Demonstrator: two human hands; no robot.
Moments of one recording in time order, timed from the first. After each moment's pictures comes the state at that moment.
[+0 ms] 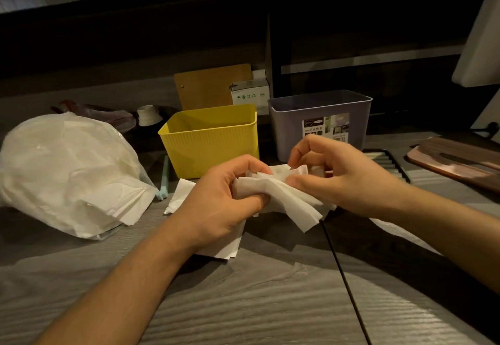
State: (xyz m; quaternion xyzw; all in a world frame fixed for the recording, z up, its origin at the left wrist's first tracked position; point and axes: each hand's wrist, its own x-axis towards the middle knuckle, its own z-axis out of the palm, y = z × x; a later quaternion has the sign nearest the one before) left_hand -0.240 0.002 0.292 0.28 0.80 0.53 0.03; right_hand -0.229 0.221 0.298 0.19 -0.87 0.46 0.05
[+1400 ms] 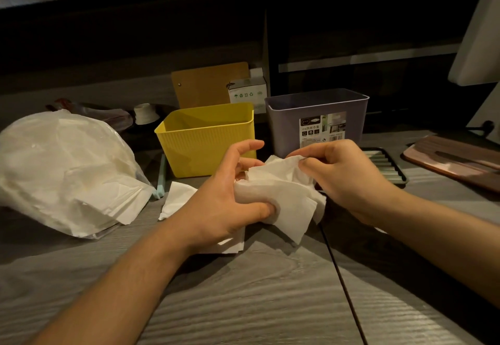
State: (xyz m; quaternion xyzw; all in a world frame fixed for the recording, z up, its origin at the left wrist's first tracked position) left_hand -0.245 0.003 0.287 0.27 0.81 0.52 0.06; right_hand -0.236 0.211 0.285 0.04 -0.83 0.54 0.11
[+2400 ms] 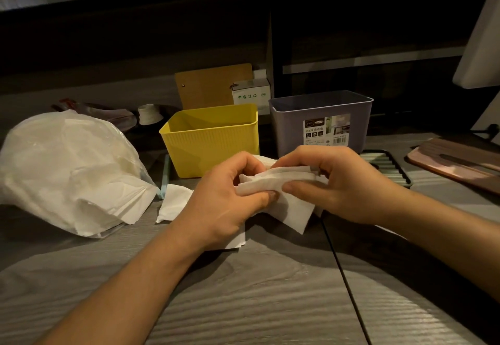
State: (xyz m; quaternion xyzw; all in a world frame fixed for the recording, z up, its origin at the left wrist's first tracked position) left_hand -0.240 0.007 0.287 0.25 0.82 0.51 -0.03; right_hand -0.231 0.219 0.294 0.30 -0.88 0.35 0.12
